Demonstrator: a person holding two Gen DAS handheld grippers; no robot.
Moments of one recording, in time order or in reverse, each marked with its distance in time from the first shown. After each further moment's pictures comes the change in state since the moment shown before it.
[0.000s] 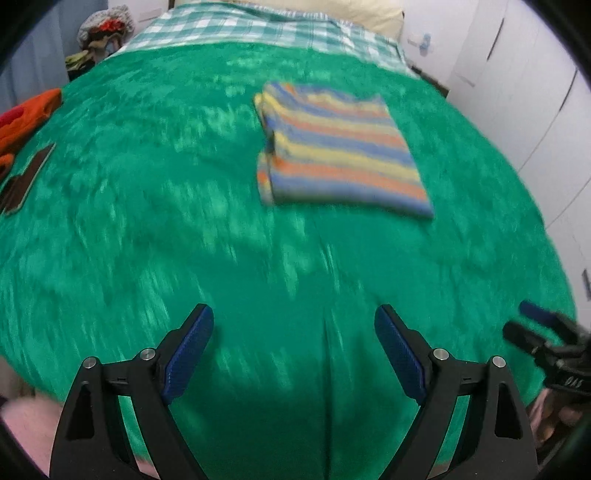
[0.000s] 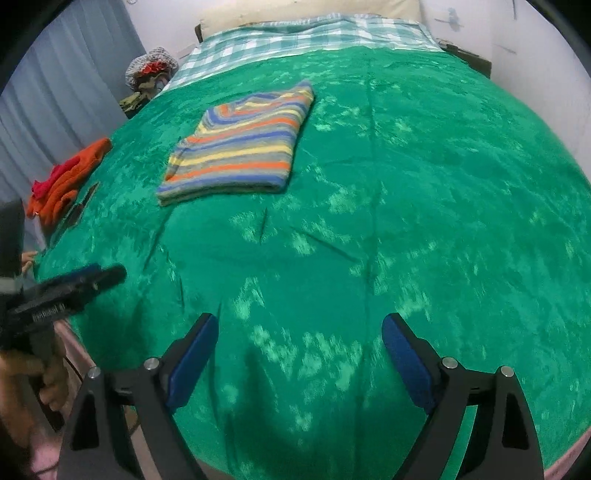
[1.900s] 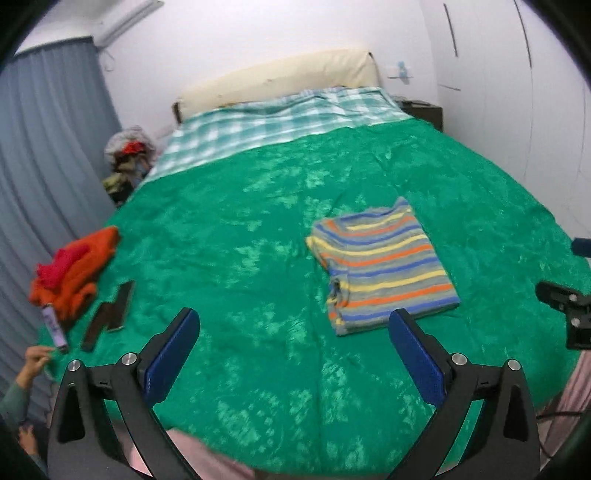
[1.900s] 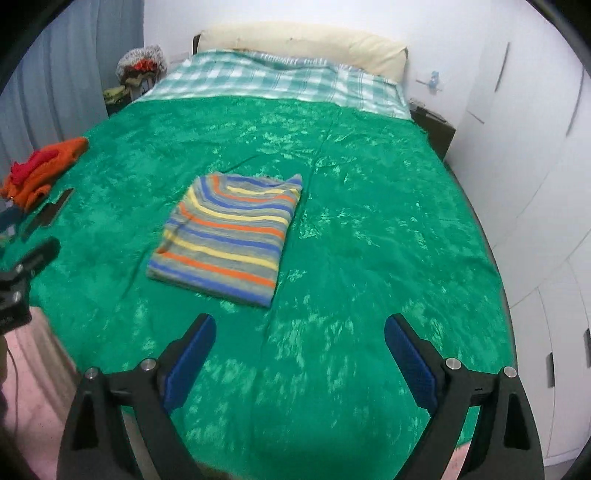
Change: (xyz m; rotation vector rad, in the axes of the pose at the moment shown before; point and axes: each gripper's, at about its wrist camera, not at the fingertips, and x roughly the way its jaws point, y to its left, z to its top) left arm -0.138 -0.112 0.017 0.270 -0.275 0.319; right arm -0.127 0.004 0.044 -0.146 -0.110 -0.270
